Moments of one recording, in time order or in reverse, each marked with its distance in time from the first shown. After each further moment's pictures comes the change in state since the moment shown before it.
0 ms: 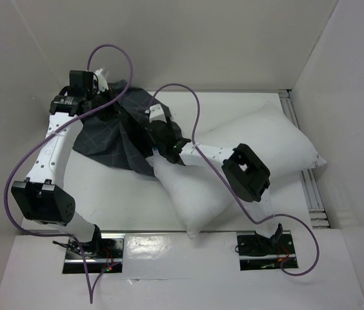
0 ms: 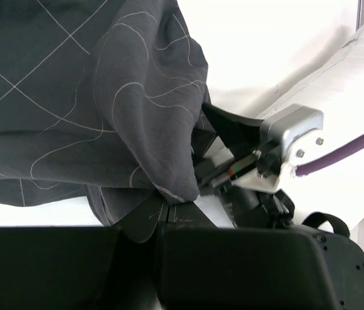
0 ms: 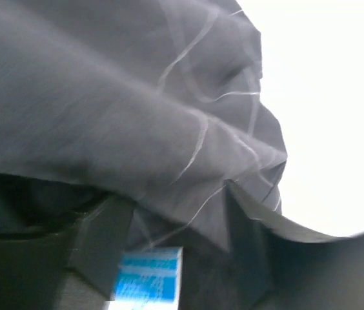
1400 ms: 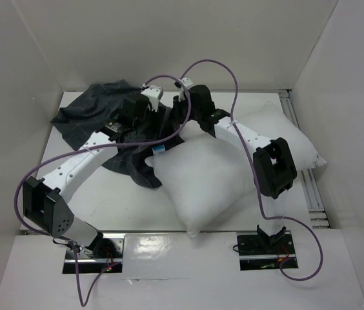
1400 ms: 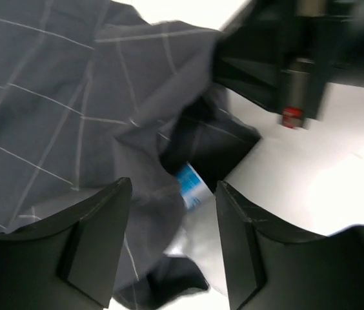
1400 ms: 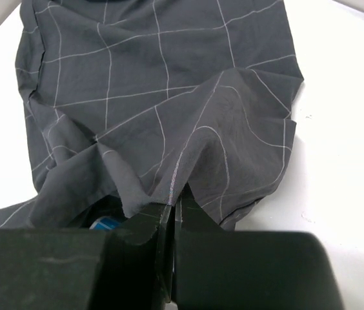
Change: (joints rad) left arm -0.444 -0.058 -0.246 0.330 -0.465 0.286; right arm -0.331 -0.150 0.040 -0.107 -0.756 -0.001
